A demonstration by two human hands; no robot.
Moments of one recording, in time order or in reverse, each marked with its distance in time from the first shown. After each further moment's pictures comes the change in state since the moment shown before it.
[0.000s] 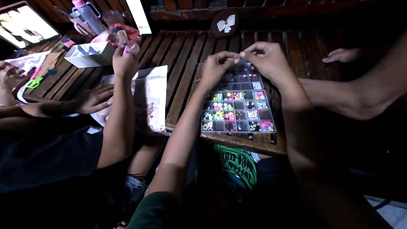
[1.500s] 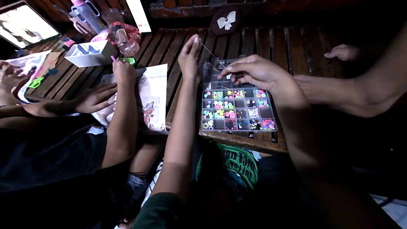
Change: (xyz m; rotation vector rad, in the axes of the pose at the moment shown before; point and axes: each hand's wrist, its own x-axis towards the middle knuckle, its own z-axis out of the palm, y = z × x) left_hand 0.007 -0.003 -0.035 -0.386 0.614 -0.152; right_hand -0.010 -0.014 0.015 0.439 -0.483 0.214
